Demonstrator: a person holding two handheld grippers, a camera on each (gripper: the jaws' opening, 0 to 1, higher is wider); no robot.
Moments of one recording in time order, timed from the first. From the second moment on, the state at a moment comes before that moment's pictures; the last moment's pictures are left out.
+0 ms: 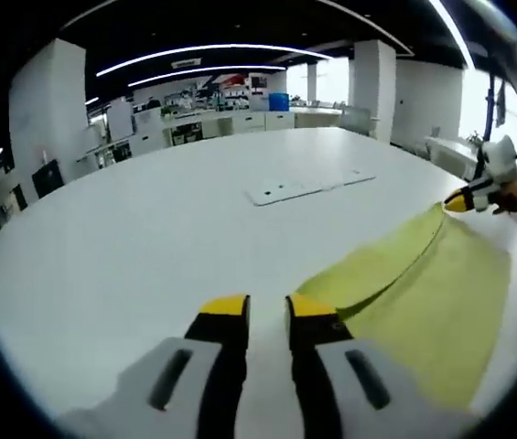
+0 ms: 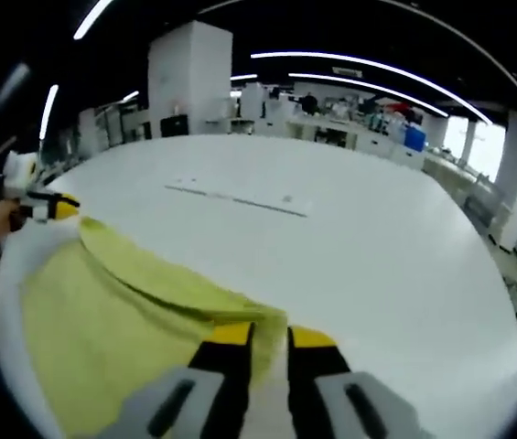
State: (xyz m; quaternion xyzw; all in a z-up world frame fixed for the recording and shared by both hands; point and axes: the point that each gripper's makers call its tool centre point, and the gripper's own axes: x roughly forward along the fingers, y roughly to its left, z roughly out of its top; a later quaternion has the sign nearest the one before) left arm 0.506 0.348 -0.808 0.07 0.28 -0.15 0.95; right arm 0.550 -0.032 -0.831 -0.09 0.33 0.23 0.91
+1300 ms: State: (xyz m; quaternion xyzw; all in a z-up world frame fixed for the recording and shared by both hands) left arm 0.497 0.319 -0.800 0.02 0.26 -0.17 0.95; right arm 0.530 -0.019 -0.817 0.01 0.35 0.23 0.91
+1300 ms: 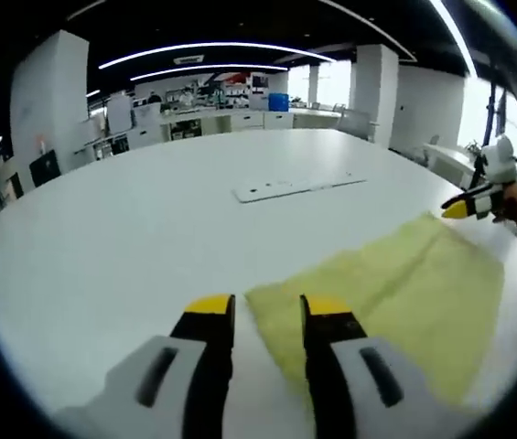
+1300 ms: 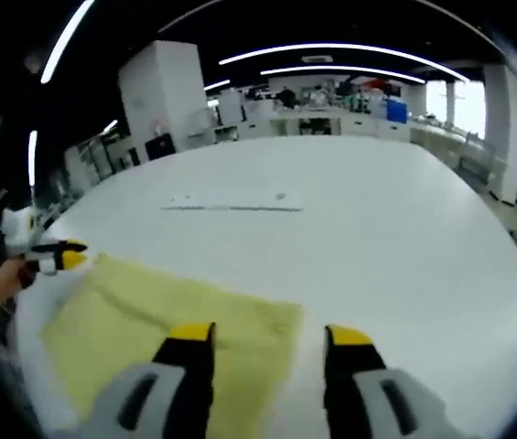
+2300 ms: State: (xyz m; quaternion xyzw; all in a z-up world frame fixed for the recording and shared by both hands) left arm 0.360 0.301 -0.784 0.01 0.27 -0.27 0.92; right arm 0.399 -0.022 -0.801 0.00 0.38 0.33 0.86
